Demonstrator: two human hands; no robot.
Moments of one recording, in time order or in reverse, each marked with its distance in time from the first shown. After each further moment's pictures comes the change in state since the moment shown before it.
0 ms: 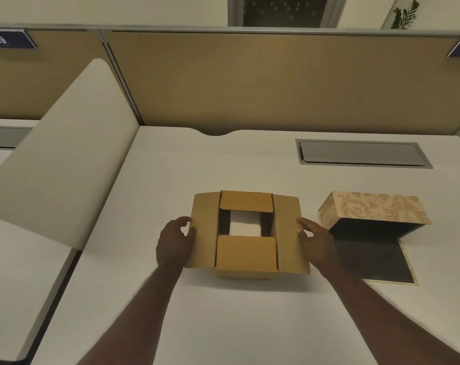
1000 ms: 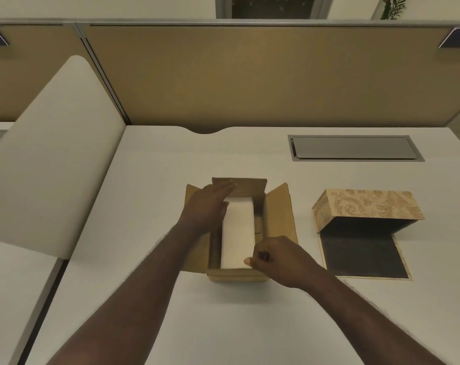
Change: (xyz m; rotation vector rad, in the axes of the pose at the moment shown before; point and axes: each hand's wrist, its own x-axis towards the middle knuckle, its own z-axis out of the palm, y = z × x) left_hand 0.039 0.101 0.017 0.368 -0.161 0.829; right_hand -0.059 -0.075 0.010 -0.428 -0.467 -0.362
